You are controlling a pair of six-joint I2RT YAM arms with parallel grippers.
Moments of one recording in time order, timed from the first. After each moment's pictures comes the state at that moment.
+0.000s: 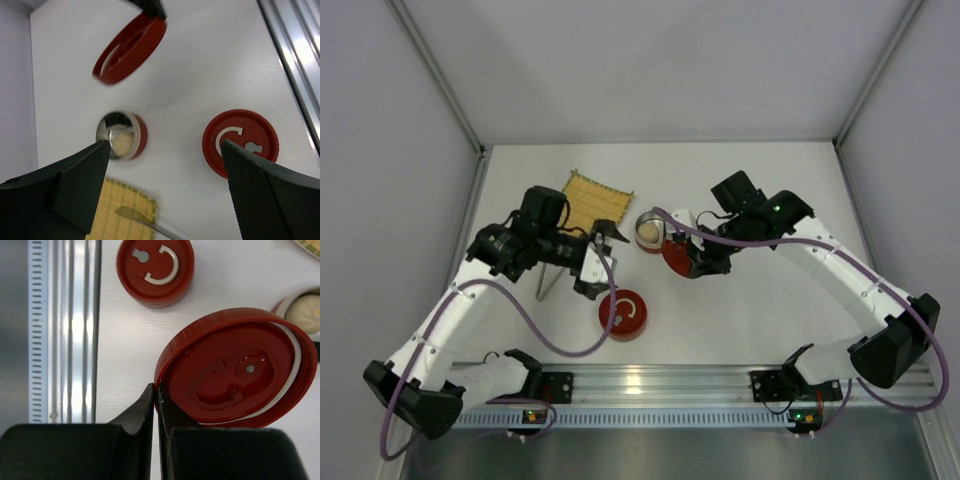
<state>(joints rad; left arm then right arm) -0.38 1.11 1.25 -0.96 0.91 1.19 0.62 1.36 1.39 -1.12 -0.65 -0.81</state>
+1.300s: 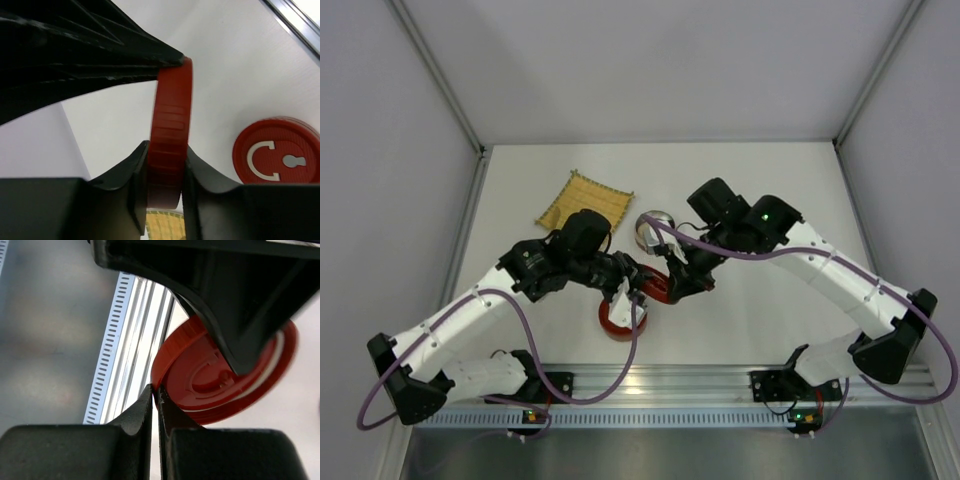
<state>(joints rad) -0.85 1.13 1.18 -0.78 0.61 1.38 0.85 1.38 1.49 -1.14 -0.82 -0.64</state>
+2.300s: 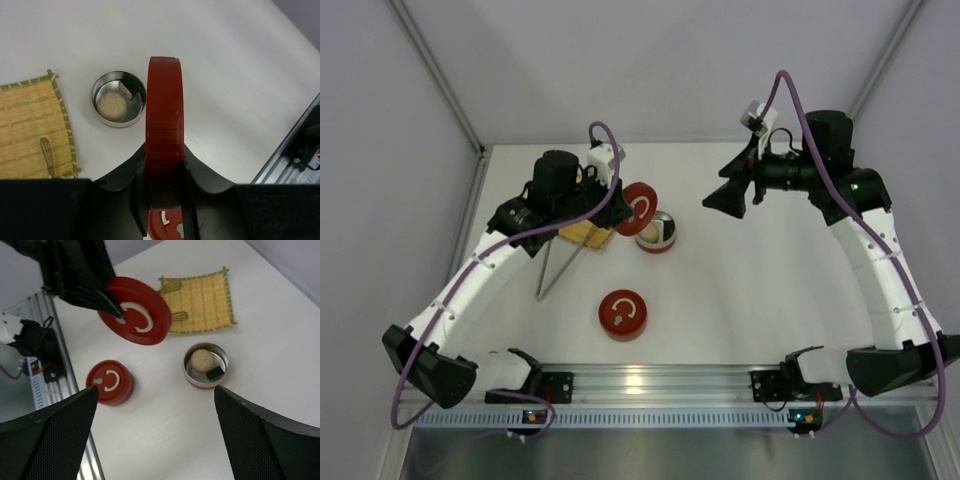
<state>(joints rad) -0.58 1.26 1.37 -0.59 0.30 -0.02 0.27 1.30 1.63 -0.81 -0.82 -0.21</state>
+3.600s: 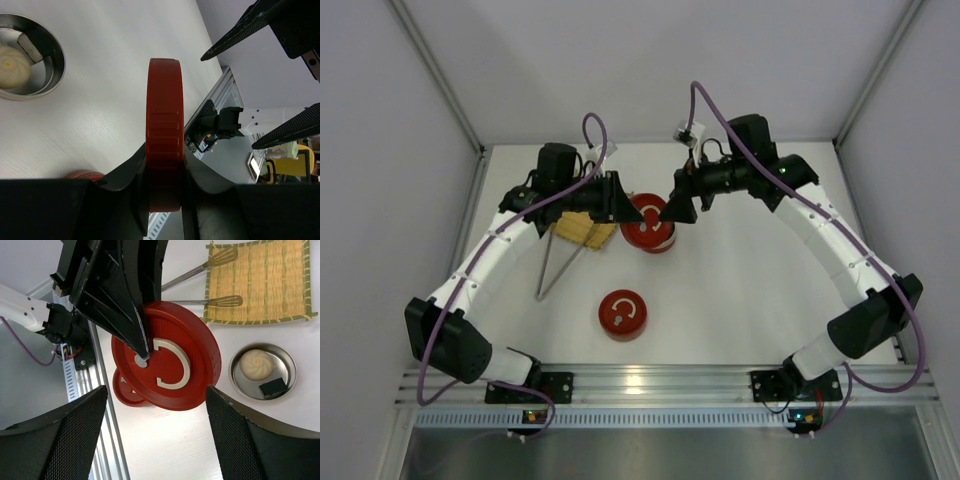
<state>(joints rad) -0.40 1.42 1.37 -0.55 0.74 -0.48 0.51 1.53 1.67 -0.76 -0.78 -0.11</state>
